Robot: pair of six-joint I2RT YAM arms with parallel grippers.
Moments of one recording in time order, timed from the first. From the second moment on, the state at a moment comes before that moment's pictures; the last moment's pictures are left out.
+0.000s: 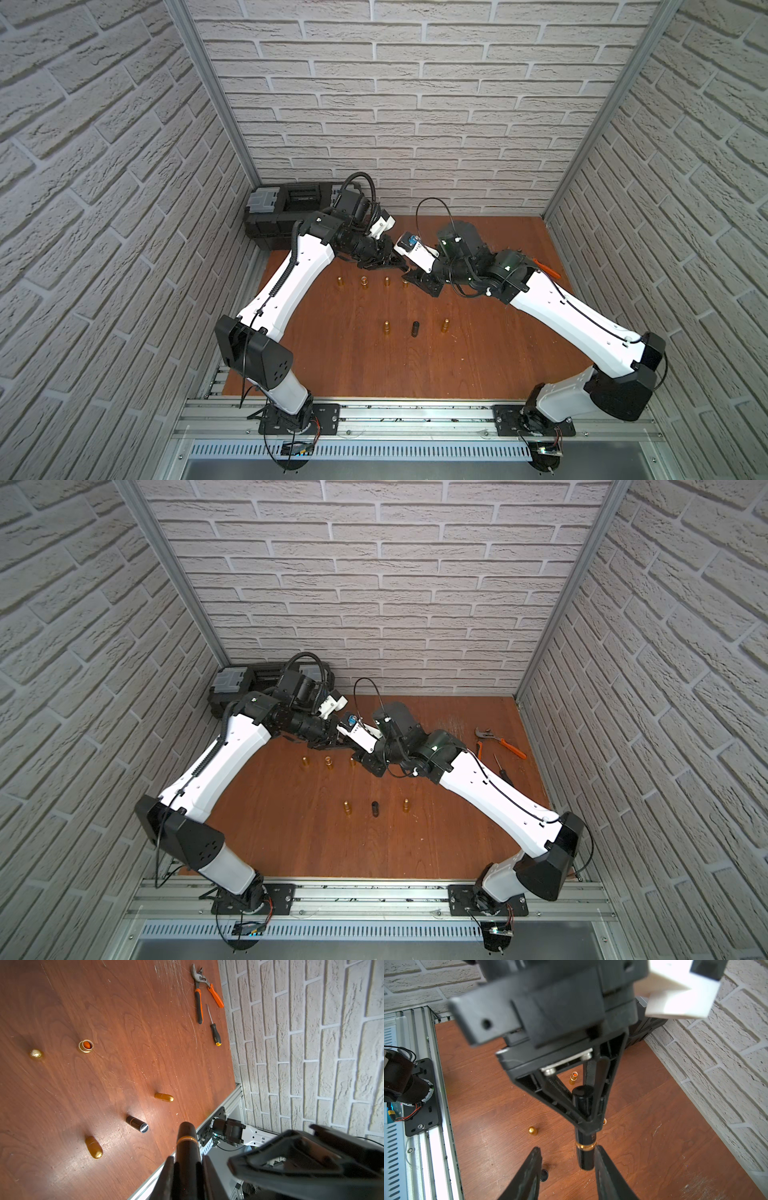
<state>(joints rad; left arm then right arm) -0.45 1.60 1.75 -1.15 0.71 -0.39 0.77 1.49 1.60 -0.81 -0.08 -0.28</state>
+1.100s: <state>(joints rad) -0.40 1.52 1.66 -1.13 0.79 -0.40 0.77 1.55 1.58 -0.78 -0.06 -0.31</state>
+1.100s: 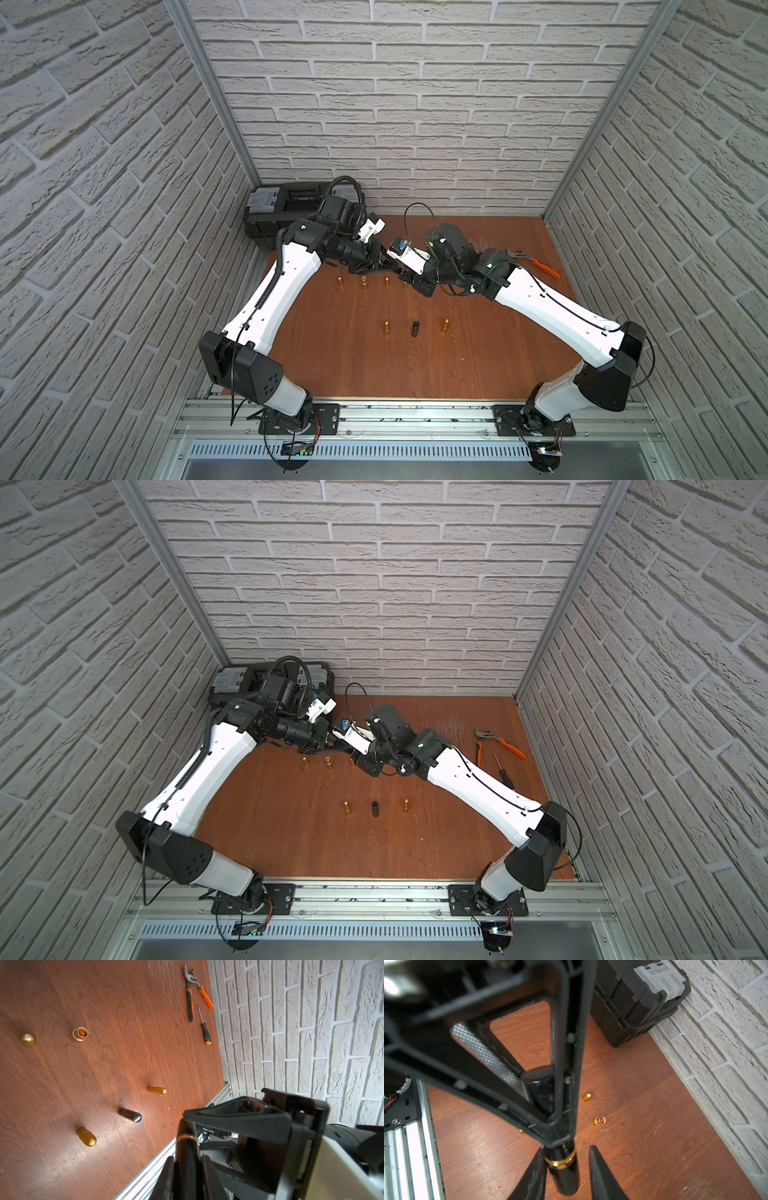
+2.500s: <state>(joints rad) -0.45 1.66 1.82 -1.12 0.62 -0.39 0.76 1.25 1.37 -0.80 0.24 -0.28</state>
